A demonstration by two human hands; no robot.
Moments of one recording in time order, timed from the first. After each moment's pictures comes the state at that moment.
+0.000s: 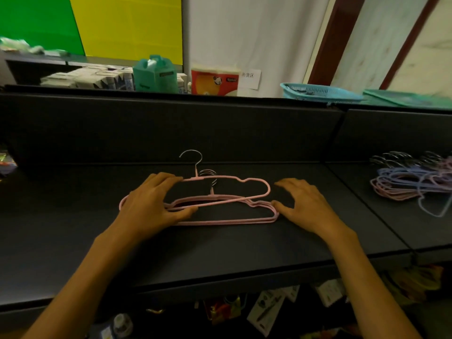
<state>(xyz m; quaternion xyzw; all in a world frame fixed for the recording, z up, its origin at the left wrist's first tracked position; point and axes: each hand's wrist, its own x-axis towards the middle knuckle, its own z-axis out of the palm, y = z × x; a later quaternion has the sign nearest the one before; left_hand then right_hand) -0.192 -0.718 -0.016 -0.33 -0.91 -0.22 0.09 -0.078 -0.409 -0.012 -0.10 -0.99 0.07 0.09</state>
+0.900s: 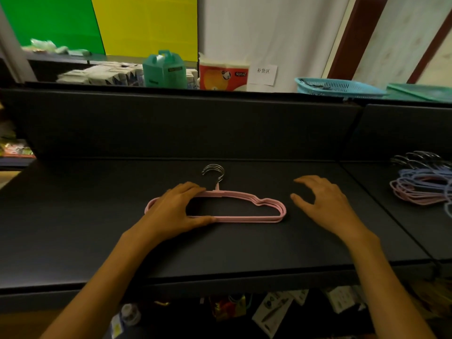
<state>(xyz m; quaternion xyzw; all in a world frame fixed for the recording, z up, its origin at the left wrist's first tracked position) -0.190 -0.688 -0.040 -0.37 -0.91 -0.21 0.00 -0.076 -0.382 -0.016 -0.13 -0.97 0.11 0.14</state>
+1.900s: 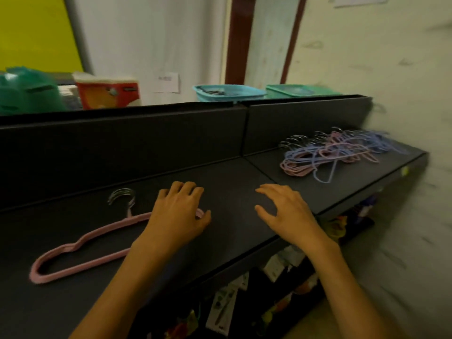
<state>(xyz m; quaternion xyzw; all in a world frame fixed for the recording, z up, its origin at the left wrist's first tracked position) -0.134 -0.541 0.008 -0.49 -0.86 -0.09 0.07 0.032 -0.362 -0.003 -0.22 -0.95 0.08 0.20</state>
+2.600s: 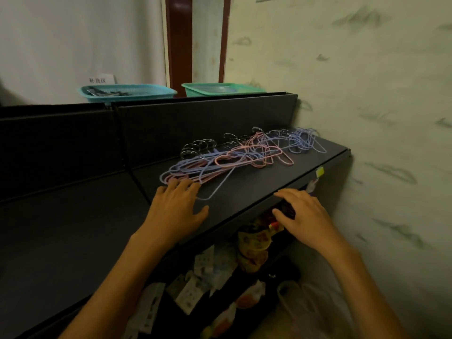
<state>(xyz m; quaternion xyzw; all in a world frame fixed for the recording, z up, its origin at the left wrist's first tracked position) 0.017 -0.234 0.004 -0.54 -0.83 -0.11 0.09 0.245 -0.068 -0.010 -0.33 -0.92 0.04 0.20</state>
